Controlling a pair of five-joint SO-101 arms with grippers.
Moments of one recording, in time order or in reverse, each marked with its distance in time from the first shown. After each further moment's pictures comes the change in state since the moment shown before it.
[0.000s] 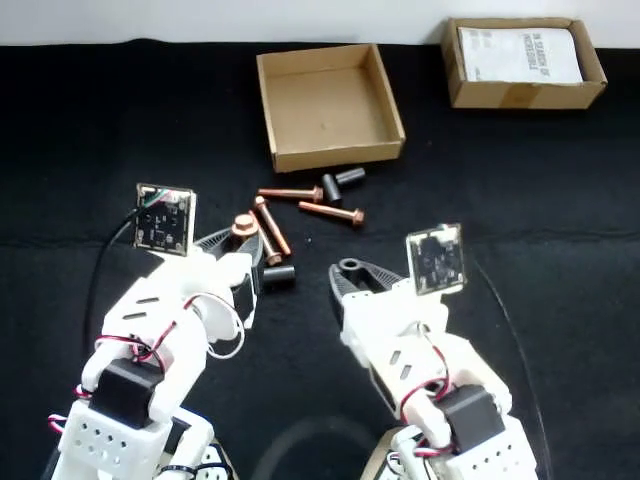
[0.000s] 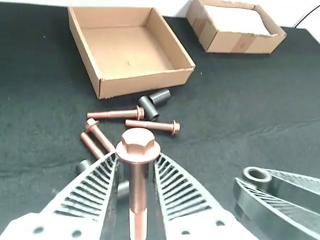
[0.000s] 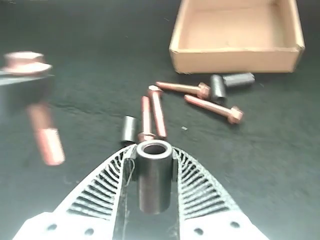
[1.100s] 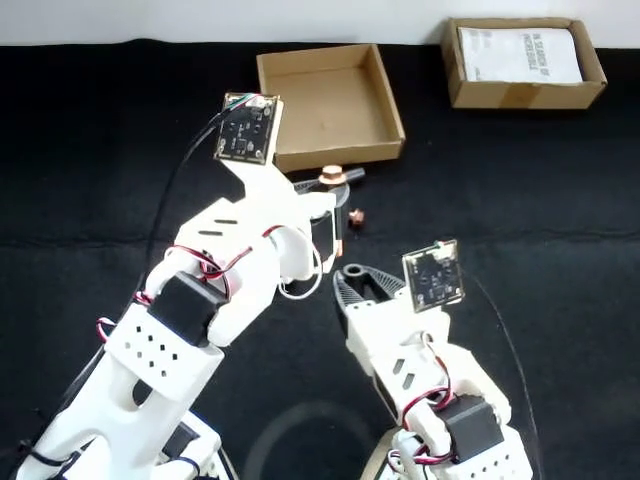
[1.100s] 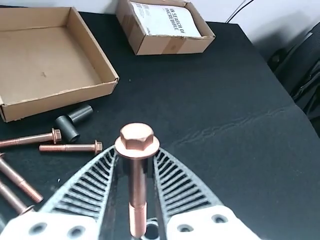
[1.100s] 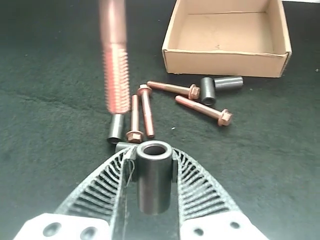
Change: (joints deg) left arm 12.9 34.2 -29.5 -5.4 9.3; right arm 2.9 -6.9 6.4 -0.2 4.9
